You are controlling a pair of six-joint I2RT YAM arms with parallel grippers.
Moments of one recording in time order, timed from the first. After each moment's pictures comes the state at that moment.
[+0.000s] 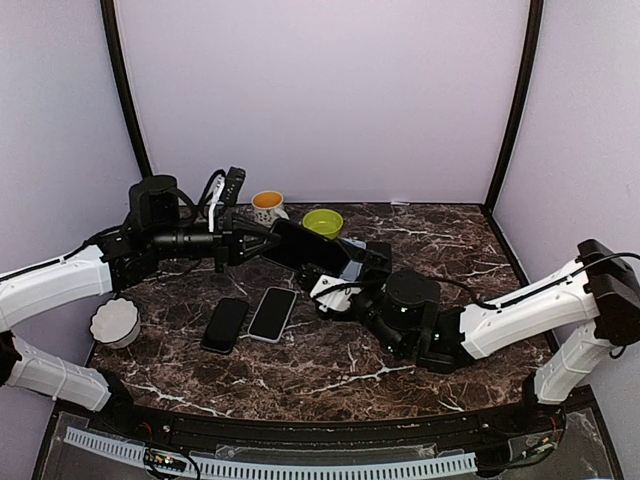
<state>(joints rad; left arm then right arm) -0.64 1.19 0.90 0.11 0.70 -0.10 1.28 1.57 0.79 0.79 0.65 -0.91</state>
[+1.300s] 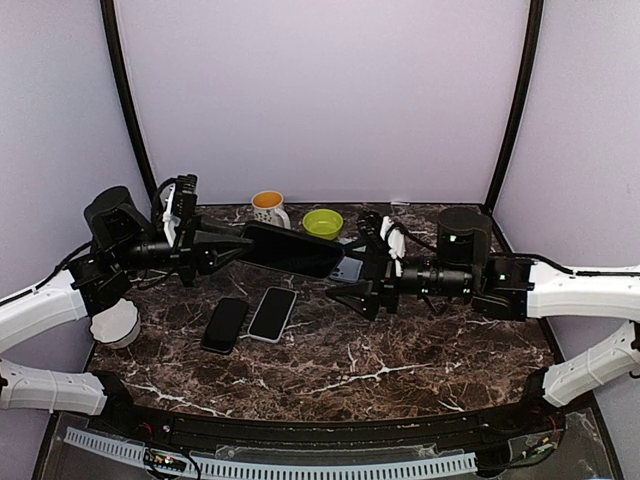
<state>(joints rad) -0.64 0.97 0.76 0.27 0.82 0.02 1.02 1.21 0.84 0.19 -0.27 -0.16</state>
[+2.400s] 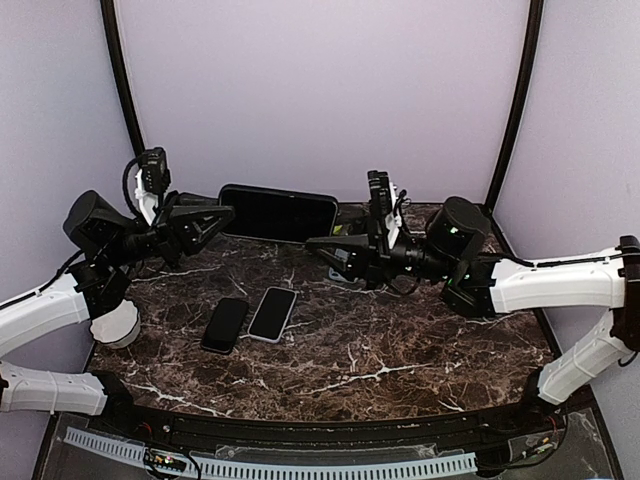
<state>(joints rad) -0.60 0.97 0.72 0.67 0.82 -0.35 1.01 1.42 0.89 0.79 -0.54 0.14</state>
